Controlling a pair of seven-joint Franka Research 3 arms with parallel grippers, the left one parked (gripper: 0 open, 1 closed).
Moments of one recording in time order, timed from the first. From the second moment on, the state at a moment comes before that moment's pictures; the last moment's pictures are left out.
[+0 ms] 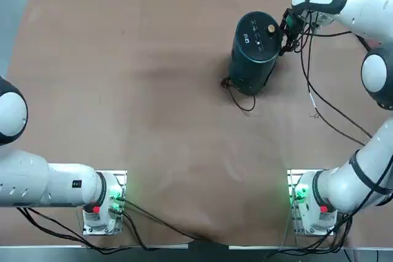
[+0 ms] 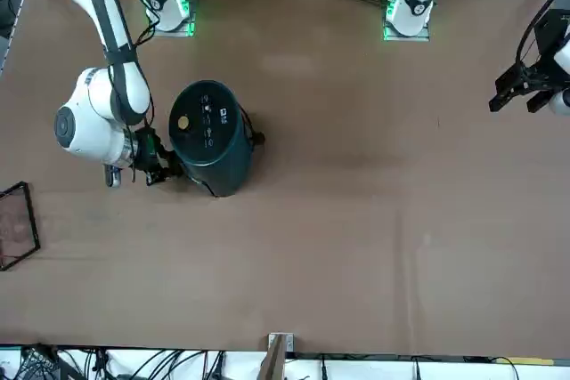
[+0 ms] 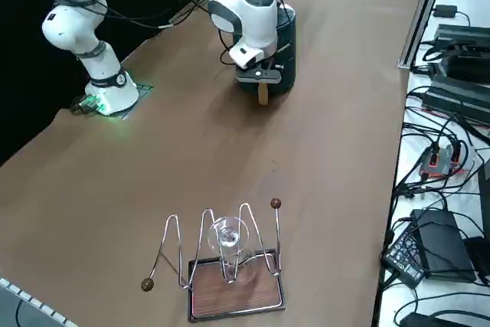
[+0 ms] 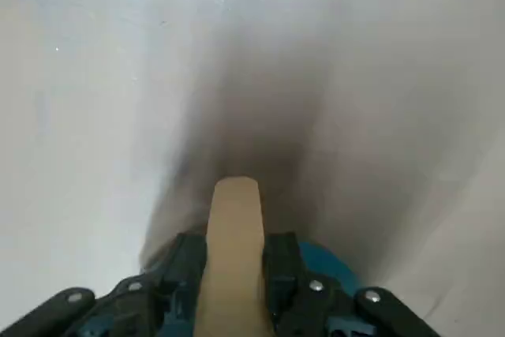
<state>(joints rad) 0.27 0.35 -0.17 -2.02 0.43 2.22 1.12</state>
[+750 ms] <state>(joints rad) 0.29 0.34 -0.17 -1.99 0.36 2.22 1.10</state>
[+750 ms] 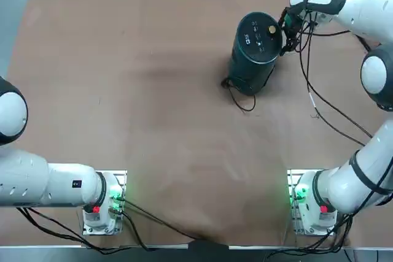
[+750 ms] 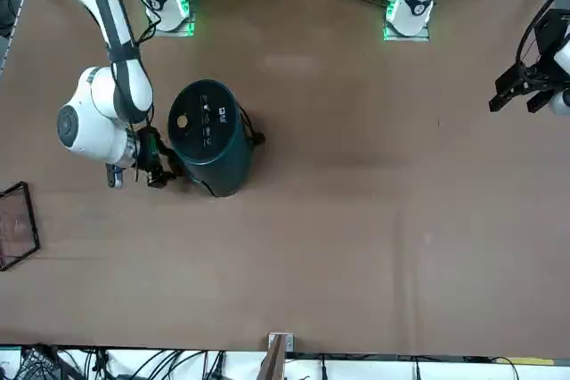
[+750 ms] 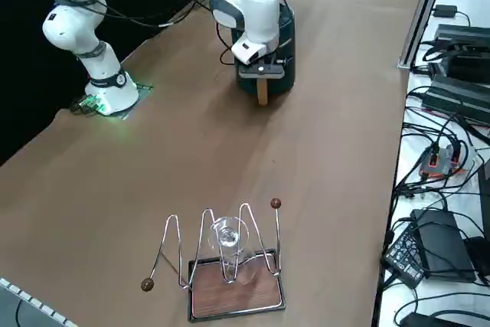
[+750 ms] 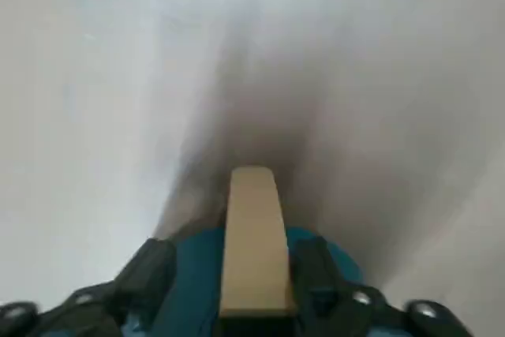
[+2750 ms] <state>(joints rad) -0.02 -0.01 -0.06 -1.65 0.03 1.66 -0.01</state>
